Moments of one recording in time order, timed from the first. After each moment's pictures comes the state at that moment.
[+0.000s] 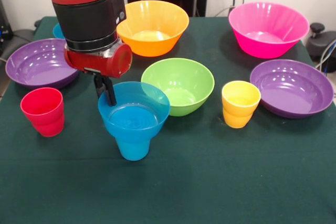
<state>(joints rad) -0.69 -0.49 0.44 1.37 -0.35 0.66 2.06</state>
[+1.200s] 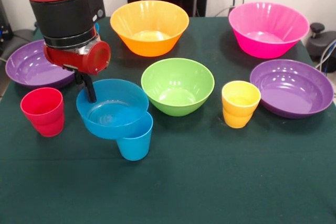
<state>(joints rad) -0.75 -0.49 0.45 1.38 -0.36 0.66 2.06</state>
